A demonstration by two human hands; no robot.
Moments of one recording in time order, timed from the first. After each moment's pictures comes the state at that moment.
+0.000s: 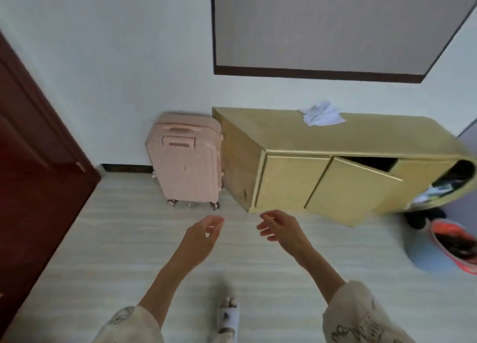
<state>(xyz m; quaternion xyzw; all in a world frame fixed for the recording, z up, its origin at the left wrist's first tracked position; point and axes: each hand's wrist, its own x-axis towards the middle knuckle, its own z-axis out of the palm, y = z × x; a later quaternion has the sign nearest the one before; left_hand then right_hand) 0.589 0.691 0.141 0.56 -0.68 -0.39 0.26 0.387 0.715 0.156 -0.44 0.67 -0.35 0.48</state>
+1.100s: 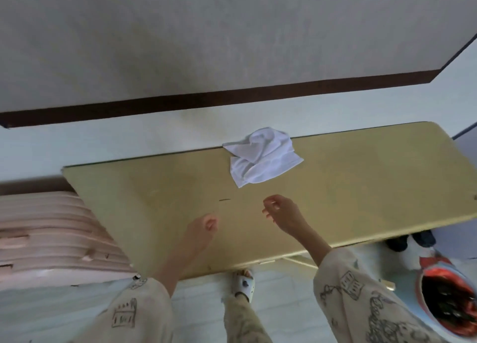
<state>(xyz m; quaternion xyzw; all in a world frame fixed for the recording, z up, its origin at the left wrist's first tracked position) 0.083 0.115 0.038 0.60 -0.65 -0.46 0.04 -0.126 0.161 0.067 -0.39 0.77 -0.26 0.43</state>
